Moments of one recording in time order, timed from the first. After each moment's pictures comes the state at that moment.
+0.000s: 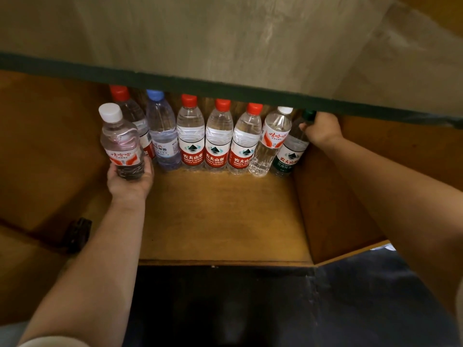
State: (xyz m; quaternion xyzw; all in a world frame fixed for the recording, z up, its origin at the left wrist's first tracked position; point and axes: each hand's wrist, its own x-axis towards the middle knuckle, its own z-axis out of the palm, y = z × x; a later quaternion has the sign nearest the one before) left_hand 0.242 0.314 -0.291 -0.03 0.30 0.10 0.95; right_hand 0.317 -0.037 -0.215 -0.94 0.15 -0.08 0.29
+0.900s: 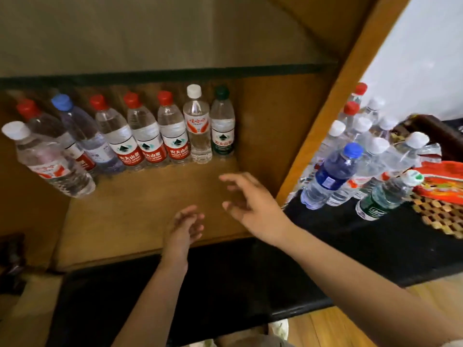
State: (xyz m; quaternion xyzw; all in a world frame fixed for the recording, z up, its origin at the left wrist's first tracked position) left_hand 0.091 0.101 -0.293 0.63 0.28 -0.14 0.71; right_hand 0.085 -0.056 -0.235 -0.88 -0.09 0.02 0.46
